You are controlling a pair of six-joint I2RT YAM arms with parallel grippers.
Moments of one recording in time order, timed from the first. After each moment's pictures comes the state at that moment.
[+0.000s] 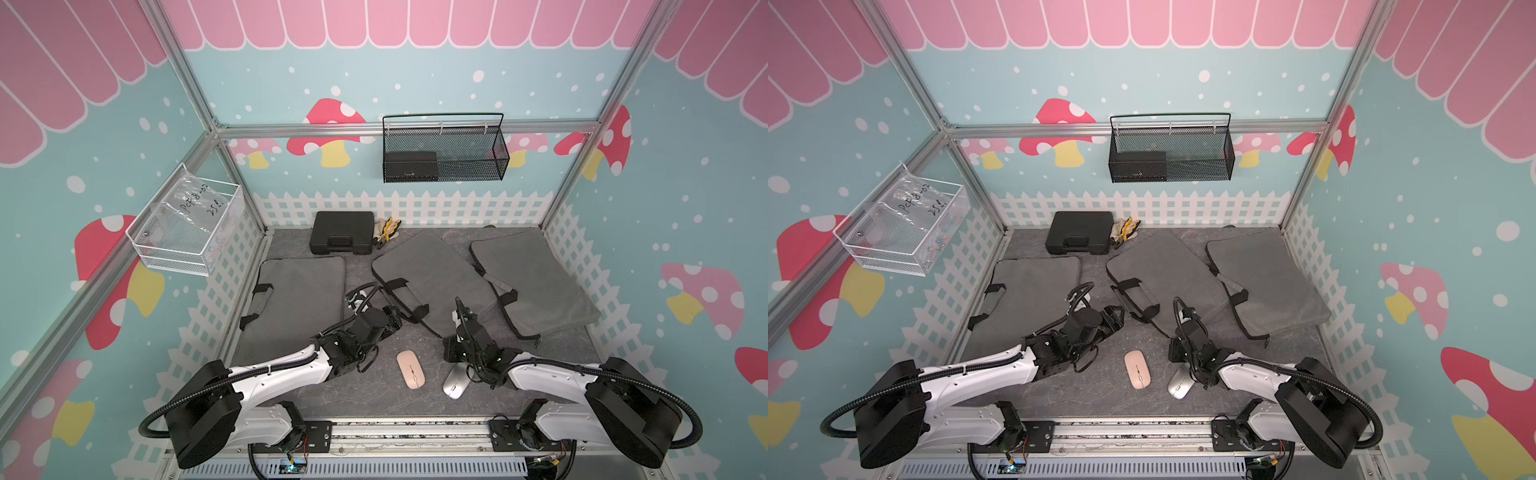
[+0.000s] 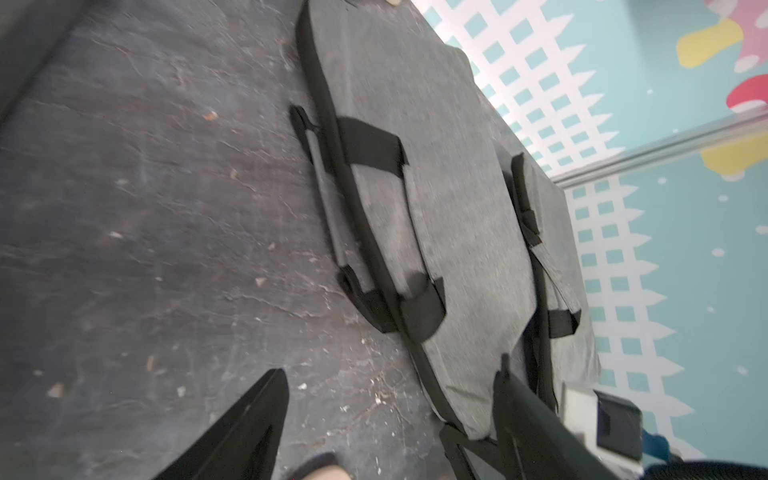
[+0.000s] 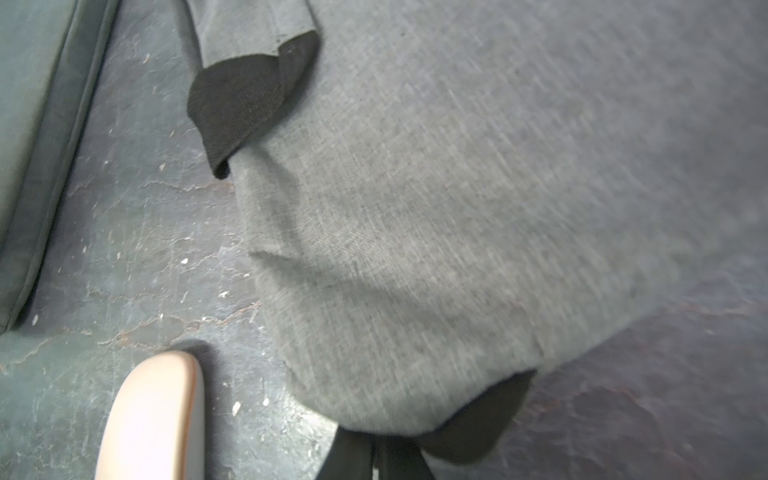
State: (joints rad) left arm -0.83 1.26 0.63 0.01 -0.34 -1.16; right arm 0.71 1.26 0.35 0.11 0.10 0.65
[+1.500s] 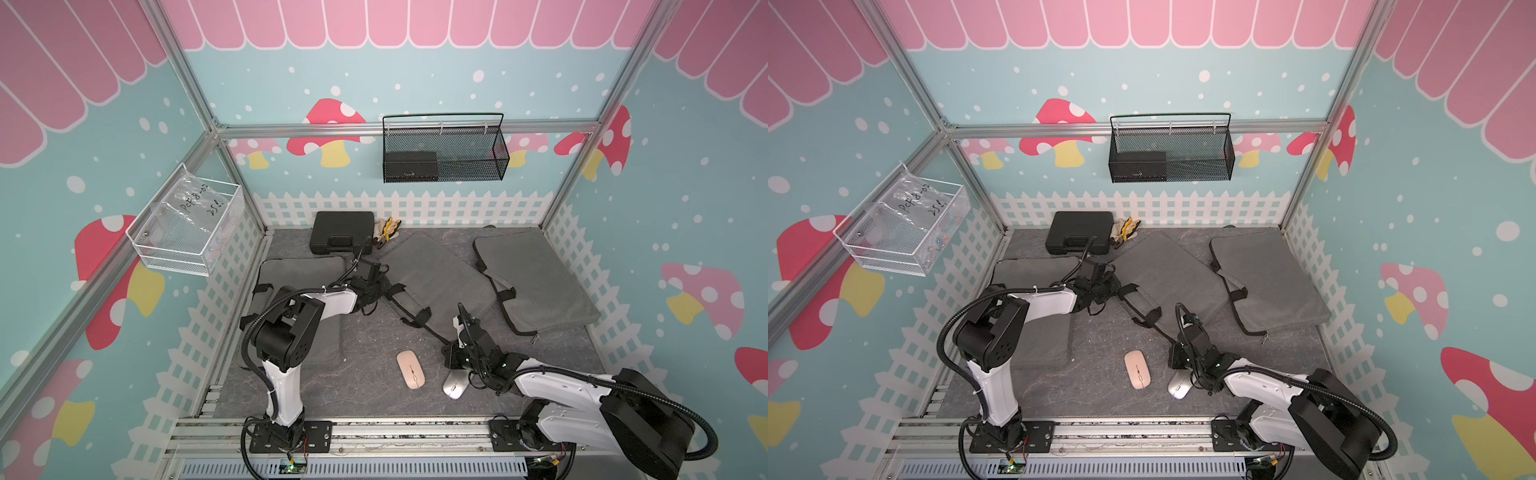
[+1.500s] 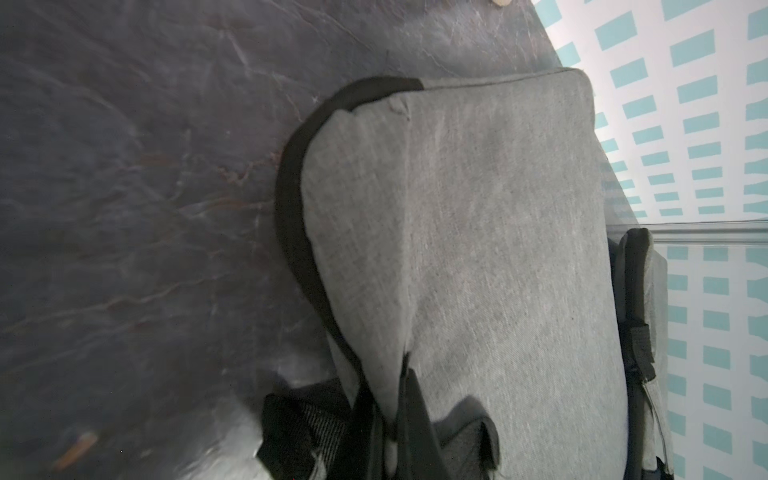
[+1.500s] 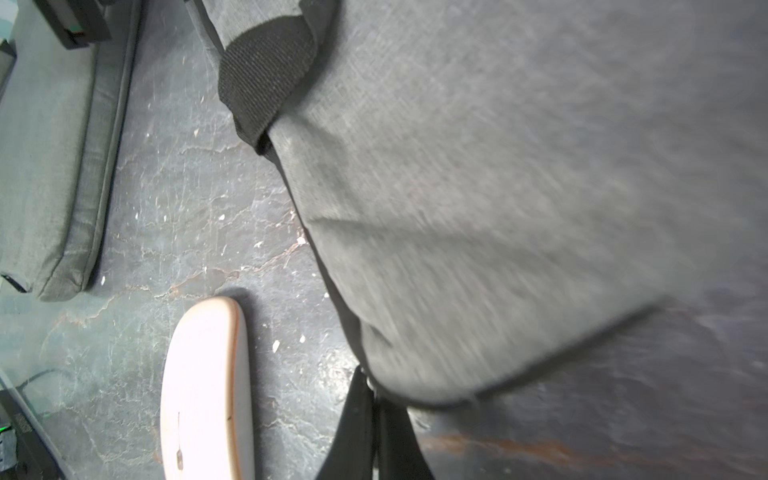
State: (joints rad) left arm -0.47 1.91 1.07 0.10 0.02 -1.01; right arm 0.75 1.20 0.33 0.06 -0.01 0.73
